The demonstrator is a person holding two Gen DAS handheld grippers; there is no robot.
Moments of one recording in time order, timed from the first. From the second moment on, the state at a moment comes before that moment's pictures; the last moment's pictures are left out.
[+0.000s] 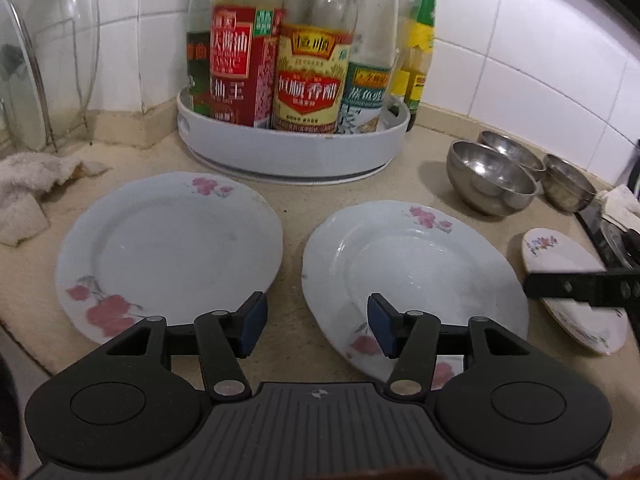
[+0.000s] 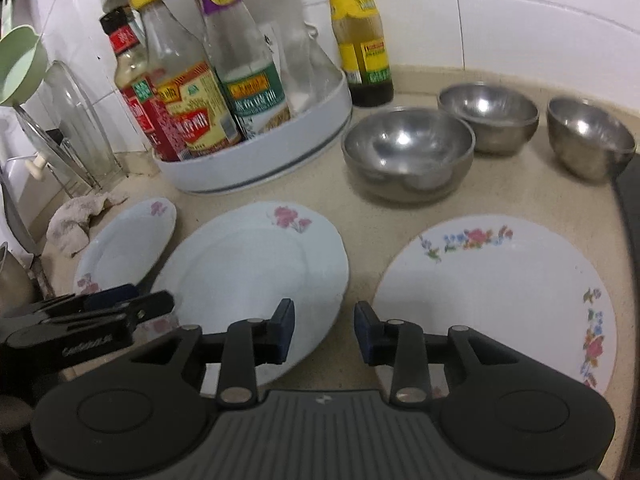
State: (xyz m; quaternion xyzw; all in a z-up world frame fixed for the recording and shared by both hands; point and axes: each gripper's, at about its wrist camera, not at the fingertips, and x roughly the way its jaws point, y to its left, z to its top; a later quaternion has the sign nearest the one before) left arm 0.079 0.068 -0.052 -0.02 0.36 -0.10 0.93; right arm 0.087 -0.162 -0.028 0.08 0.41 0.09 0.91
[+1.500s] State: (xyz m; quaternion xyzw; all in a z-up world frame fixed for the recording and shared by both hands) left arm 0.124 0.178 -0.045 -0.07 0.39 0.07 0.92; right arm 0.243 0.009 -0.045 0.00 0.46 0.27 0.85
